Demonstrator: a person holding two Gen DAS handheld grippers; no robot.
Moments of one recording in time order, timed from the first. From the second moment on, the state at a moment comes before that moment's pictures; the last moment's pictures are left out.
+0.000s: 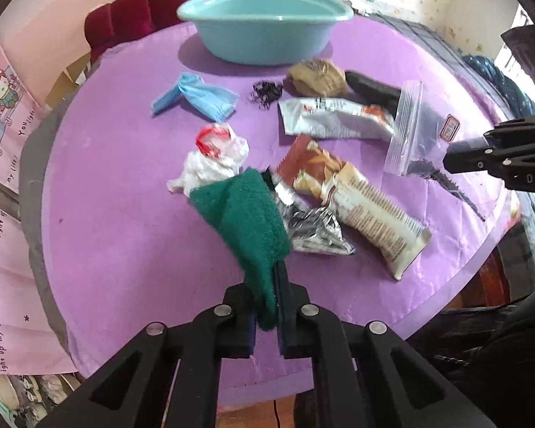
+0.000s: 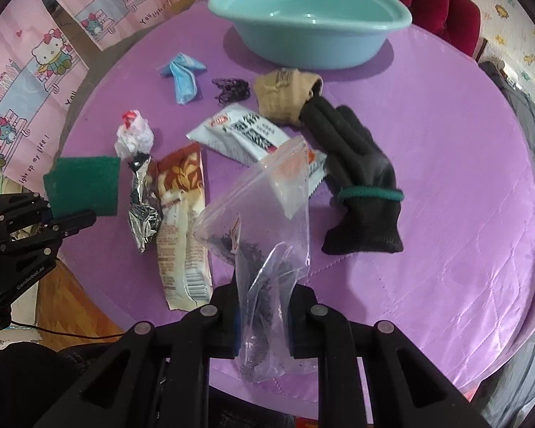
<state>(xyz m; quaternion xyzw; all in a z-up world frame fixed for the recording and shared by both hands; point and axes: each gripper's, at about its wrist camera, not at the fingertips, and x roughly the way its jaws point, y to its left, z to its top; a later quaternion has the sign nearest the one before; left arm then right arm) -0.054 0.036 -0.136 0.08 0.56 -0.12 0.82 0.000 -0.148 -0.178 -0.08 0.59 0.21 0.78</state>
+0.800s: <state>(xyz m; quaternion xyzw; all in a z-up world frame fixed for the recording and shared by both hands) -0.008 0.015 -0.062 0.06 0.48 -0.15 0.86 0.032 -0.173 -0.105 -0.08 0.54 0.19 0.82</state>
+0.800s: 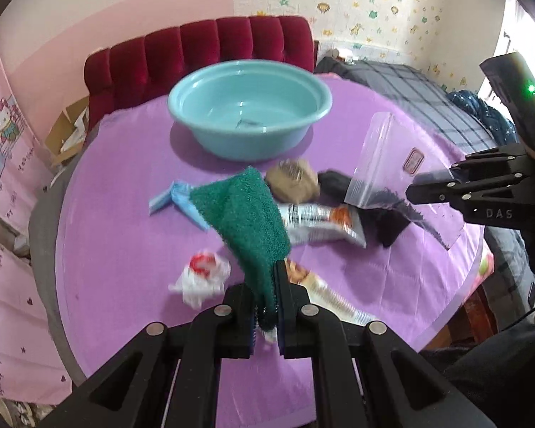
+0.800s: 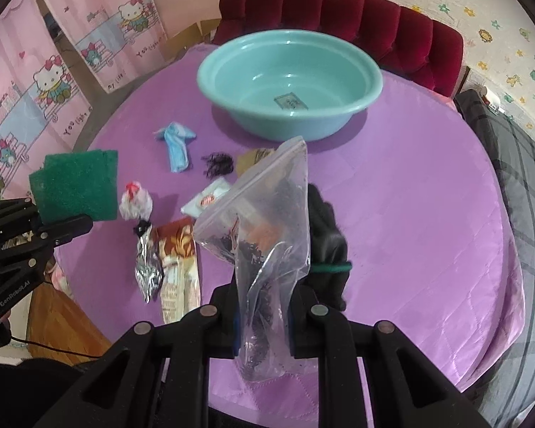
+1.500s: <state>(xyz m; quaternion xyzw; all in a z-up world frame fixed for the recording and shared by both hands) 0.091 -0.003 -0.029 0.08 0.45 -0.18 0.87 0.123 -0.172 -0.062 -0.06 0.52 0.17 0.84</state>
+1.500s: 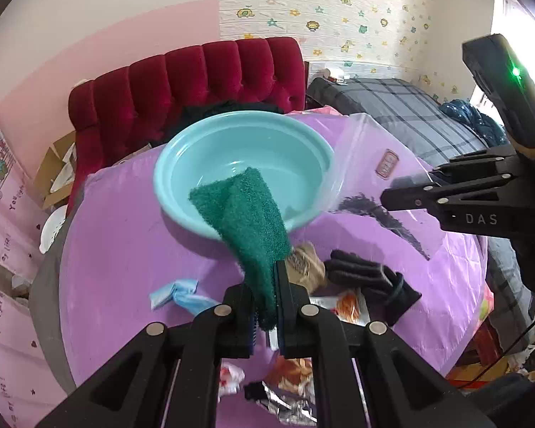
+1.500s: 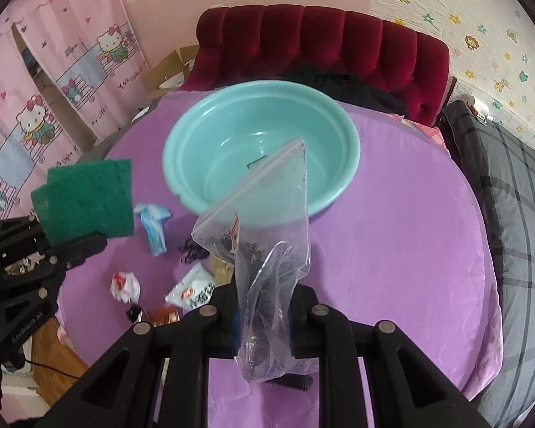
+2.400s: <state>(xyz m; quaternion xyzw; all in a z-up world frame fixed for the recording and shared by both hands) 0.223 -0.021 -0.058 0.09 0.46 -0.19 0.86 0.267 -0.161 -0.085 -0.01 0.52 0.16 0.84</state>
